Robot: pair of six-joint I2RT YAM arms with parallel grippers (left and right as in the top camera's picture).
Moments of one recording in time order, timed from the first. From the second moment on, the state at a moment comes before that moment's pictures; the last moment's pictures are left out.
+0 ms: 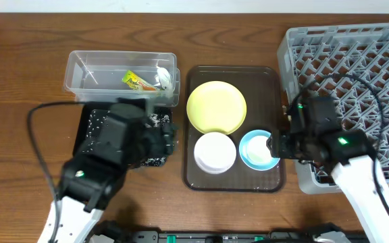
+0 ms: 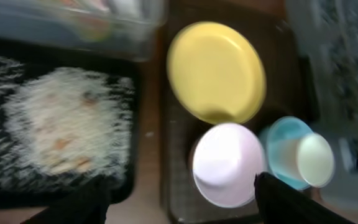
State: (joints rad) left arm -0.38 0.96 0.99 -0.88 0.09 -0.50; right arm 0.25 1.21 0.97 -0.98 -0.17 0.34
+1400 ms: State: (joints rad) left arm -0.78 1.55 1.00 -0.33 0.31 -0.41; right arm 0.13 0.91 0.98 -1.05 -0.13 0.48
